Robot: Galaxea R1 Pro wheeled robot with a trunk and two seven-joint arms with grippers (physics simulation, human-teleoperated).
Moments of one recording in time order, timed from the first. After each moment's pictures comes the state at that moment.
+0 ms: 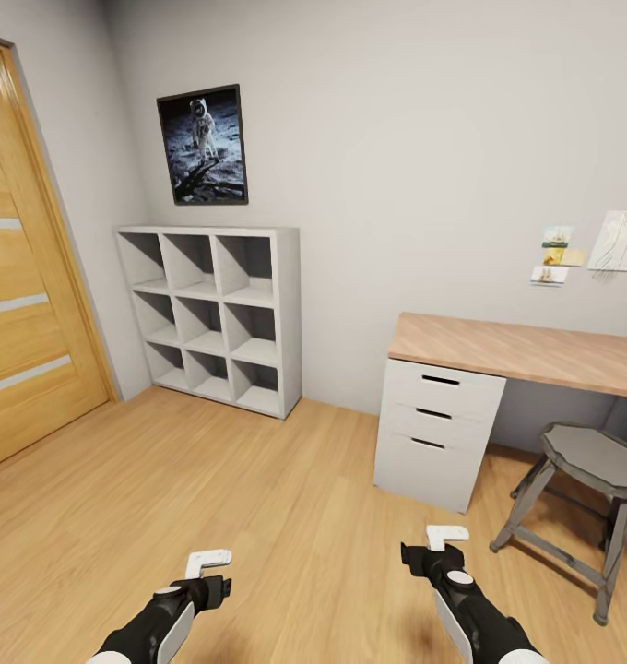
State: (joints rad) left arm -0.51 -0.01 0.00 -0.36 0.09 0.17 0.05; right arm -0.49 0.00 0.01 -0.49 0.00 0.05 -0.10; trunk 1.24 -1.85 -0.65
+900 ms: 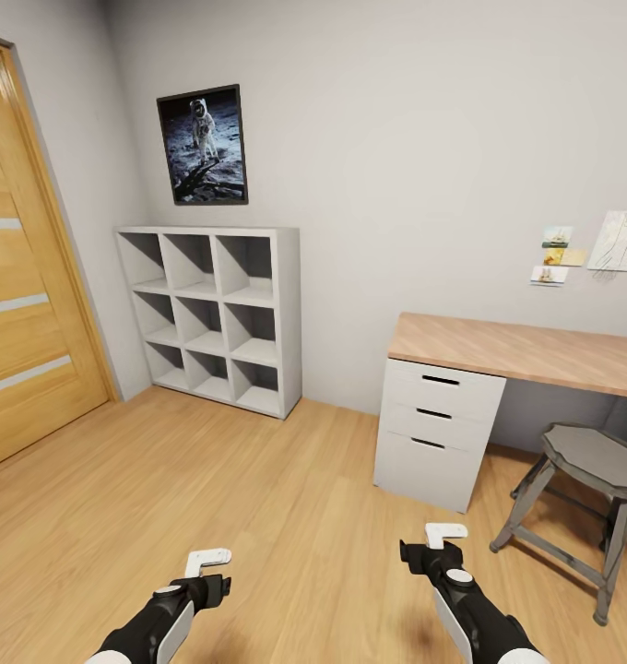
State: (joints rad) left arm -0.51 -0.01 0.00 -0.36 0.09 0.17 0.05; right arm -0.49 0.00 0.01 -0.50 0.01 0.05 -0.10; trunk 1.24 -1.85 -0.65
